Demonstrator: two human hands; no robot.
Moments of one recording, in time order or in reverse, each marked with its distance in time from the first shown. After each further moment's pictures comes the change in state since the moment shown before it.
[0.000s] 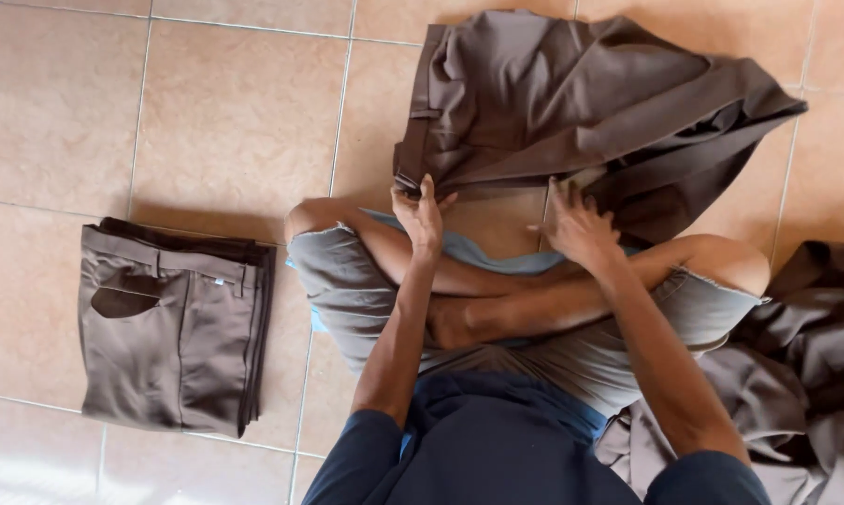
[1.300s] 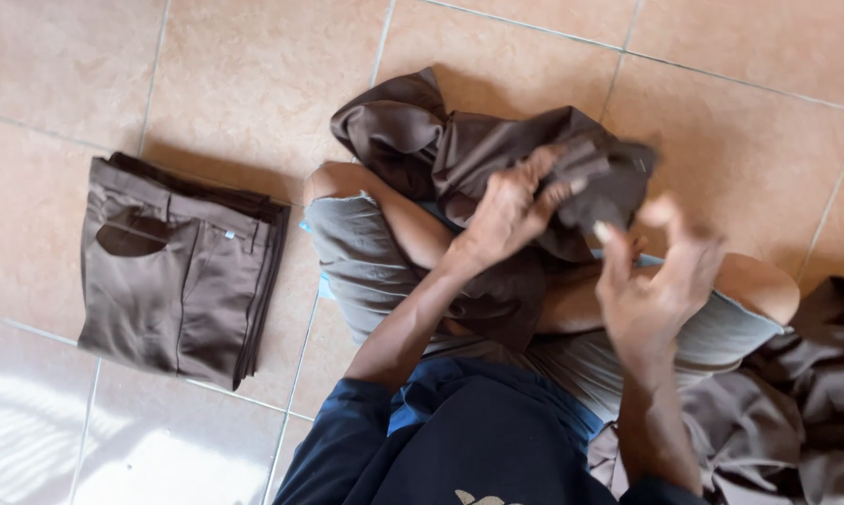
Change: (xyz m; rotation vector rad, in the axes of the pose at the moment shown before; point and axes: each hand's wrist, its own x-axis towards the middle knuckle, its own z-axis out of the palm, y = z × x) left_hand -0.110 0.148 0.033 0.362 -1.006 0.574; right_hand -0.134 -0.124 -0.153 0.423 0.937 -0.288
